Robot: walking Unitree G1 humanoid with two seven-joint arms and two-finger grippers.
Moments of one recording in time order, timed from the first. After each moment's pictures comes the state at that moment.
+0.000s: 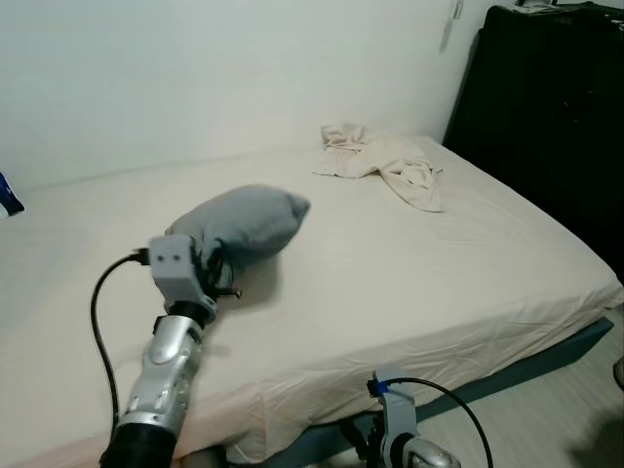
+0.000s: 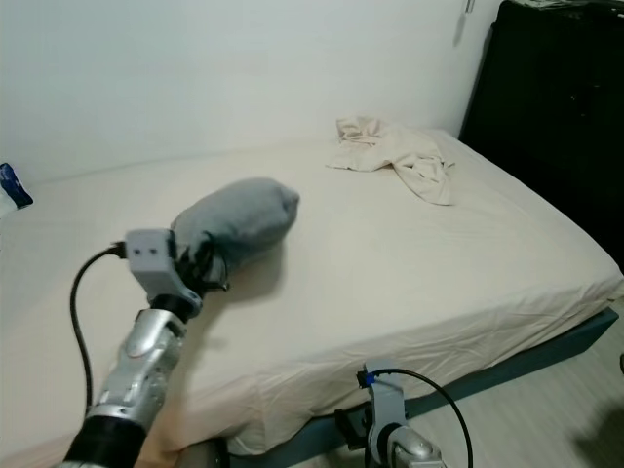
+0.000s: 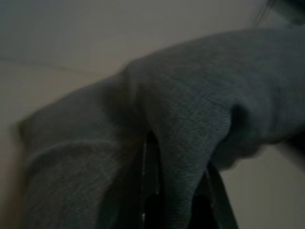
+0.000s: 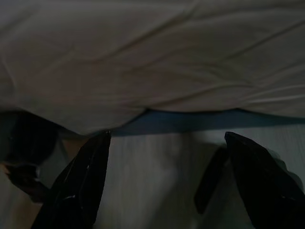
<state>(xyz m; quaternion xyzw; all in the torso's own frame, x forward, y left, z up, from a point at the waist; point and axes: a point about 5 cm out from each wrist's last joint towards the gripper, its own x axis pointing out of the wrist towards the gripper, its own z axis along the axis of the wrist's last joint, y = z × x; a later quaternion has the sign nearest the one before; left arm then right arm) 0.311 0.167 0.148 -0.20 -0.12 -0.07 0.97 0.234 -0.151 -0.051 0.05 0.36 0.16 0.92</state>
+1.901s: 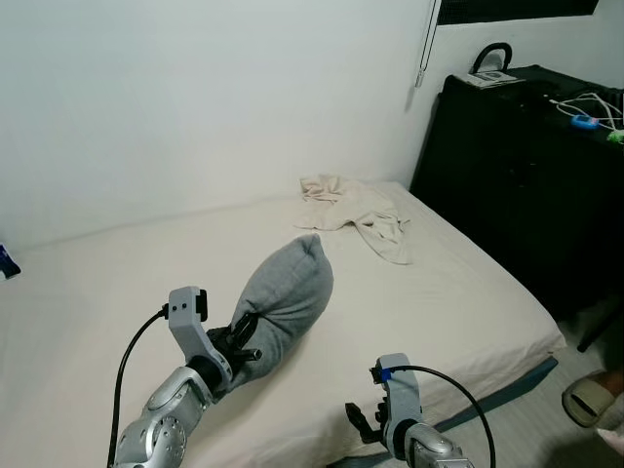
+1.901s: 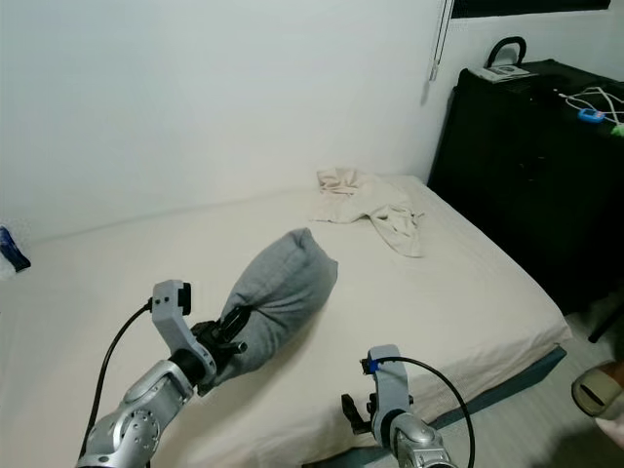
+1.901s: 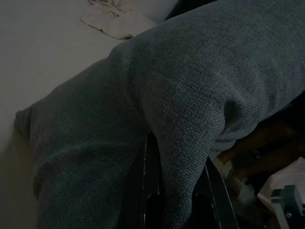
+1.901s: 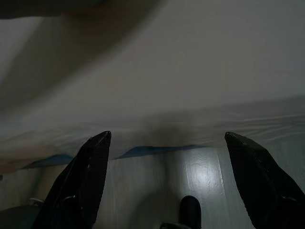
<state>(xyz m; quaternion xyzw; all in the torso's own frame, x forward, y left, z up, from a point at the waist) 0.278 0.142 0.068 -0.27 0.10 -0.17 0.94 0.247 -0.159 -0.043 0.02 0.34 0.13 0.93</state>
